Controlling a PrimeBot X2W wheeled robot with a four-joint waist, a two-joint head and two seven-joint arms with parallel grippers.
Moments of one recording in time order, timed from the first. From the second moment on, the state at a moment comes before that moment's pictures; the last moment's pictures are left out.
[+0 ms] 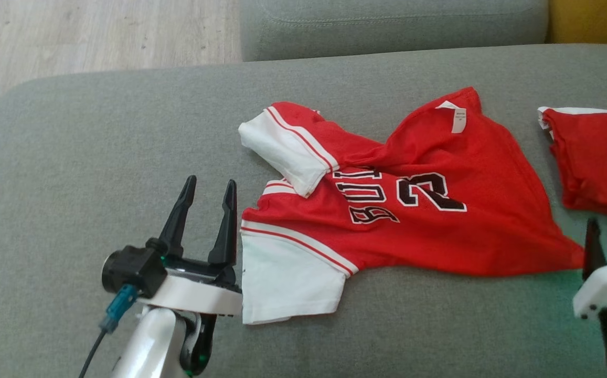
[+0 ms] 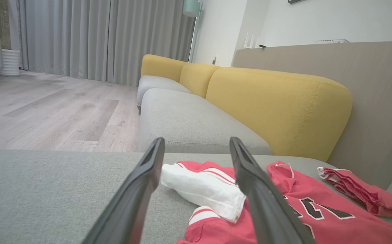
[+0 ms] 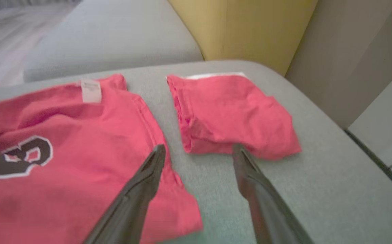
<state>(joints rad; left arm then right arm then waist) -0.21 0.04 -0.29 0.28 -0.31 -0.11 -0.26 -0.06 -0.04 -0.38 0.16 -0.01 0.13 0.26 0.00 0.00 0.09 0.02</state>
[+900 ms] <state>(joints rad) -0.44 0.08 -0.50 0.47 -0.17 -0.12 -0.07 -0.10 -0.04 -0.13 0.14 0.17 0.13 -0.20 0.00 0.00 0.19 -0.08</state>
